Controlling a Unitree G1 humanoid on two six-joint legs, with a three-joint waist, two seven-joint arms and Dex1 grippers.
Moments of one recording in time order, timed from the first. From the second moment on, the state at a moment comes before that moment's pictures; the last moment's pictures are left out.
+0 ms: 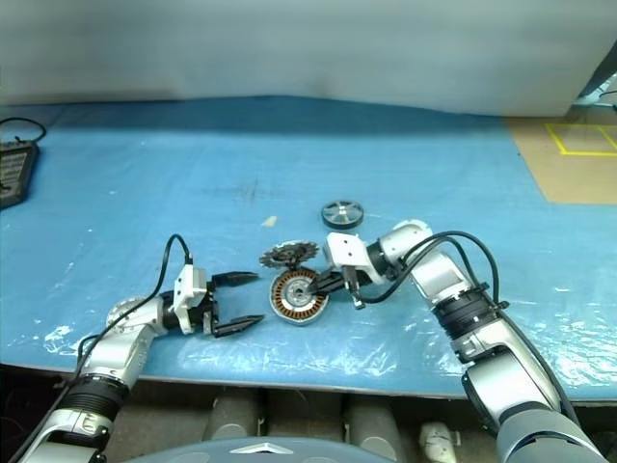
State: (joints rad) left arm -0.16 0.43 -0.05 0.35 -0.33 -0.24 -1.28; right arm -0.61 -0.51 0.41 0.24 0.08 0.06 1.44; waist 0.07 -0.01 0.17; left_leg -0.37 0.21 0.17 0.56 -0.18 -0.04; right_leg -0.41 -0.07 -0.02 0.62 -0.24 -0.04
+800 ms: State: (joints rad) left arm -0.15 0.43 -0.05 0.35 -0.33 -0.25 -1.28; right arm -0.61 -0.44 0.42 0.28 0.06 0.05 1.39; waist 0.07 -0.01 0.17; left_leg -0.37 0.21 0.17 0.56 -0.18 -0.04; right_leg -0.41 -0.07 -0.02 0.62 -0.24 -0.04
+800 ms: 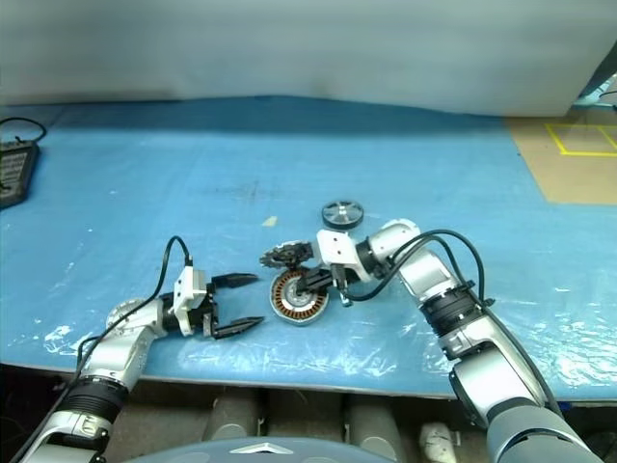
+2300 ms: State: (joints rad) left arm -0.14 0.43 -0.05 0.34 -0.33 -0.25 -1.28; right arm -0.59 -0.47 0.42 0.19 0.13 0.22 1.38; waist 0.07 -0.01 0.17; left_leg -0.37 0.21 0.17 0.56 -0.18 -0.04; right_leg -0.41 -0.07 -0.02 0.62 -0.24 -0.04
